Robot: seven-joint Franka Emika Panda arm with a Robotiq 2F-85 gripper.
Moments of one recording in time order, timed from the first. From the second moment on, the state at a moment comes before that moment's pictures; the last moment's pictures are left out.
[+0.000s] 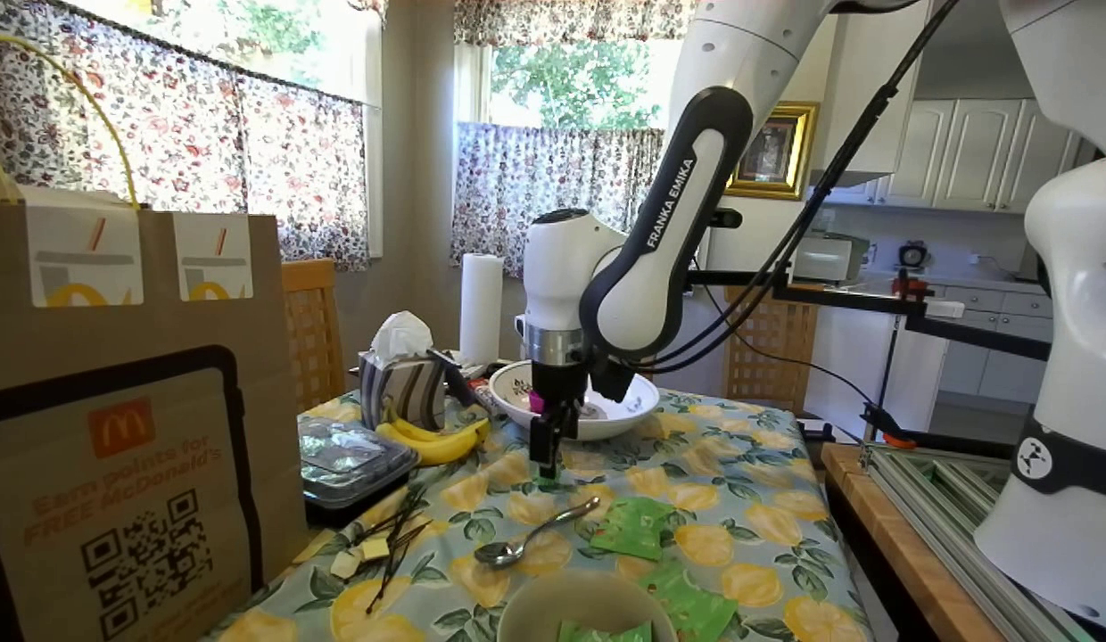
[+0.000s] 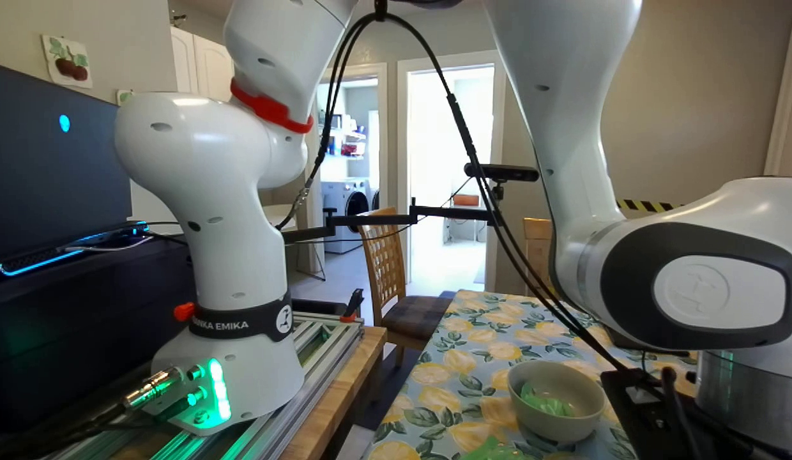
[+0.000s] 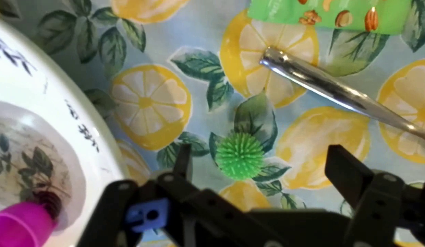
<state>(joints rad) 0.00 0.58 -0.23 -2.22 -0.24 2.79 0.18</state>
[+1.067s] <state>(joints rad) 0.17 0.73 -0.39 -2.12 -0.24 2.81 0.36</state>
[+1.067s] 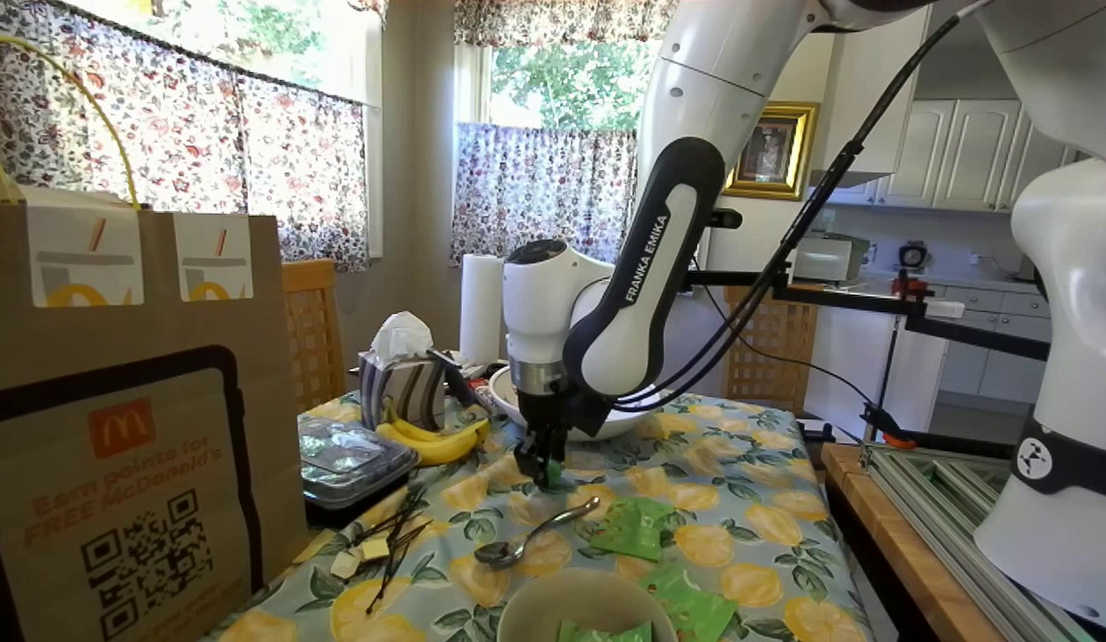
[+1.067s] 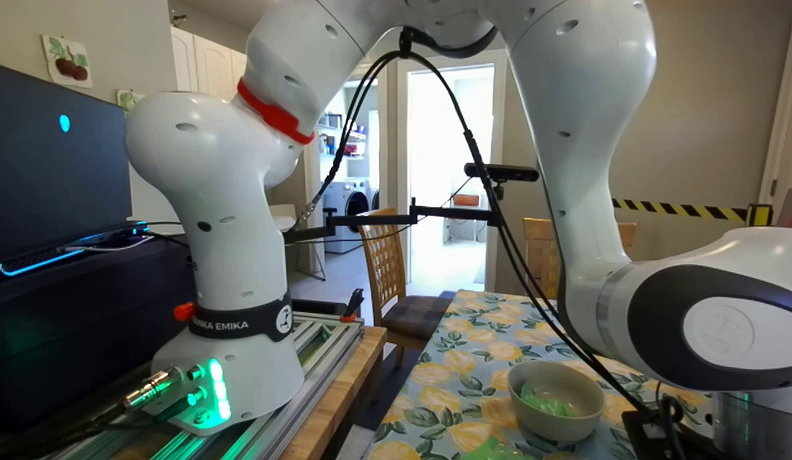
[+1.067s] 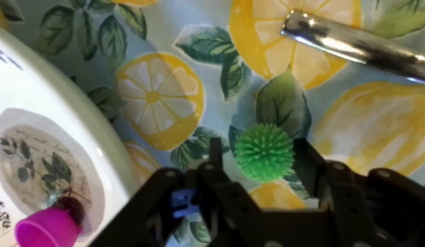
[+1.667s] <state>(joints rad) 0.10 0.60 -0.26 -2.19 -0.24 2.87 0.21</state>
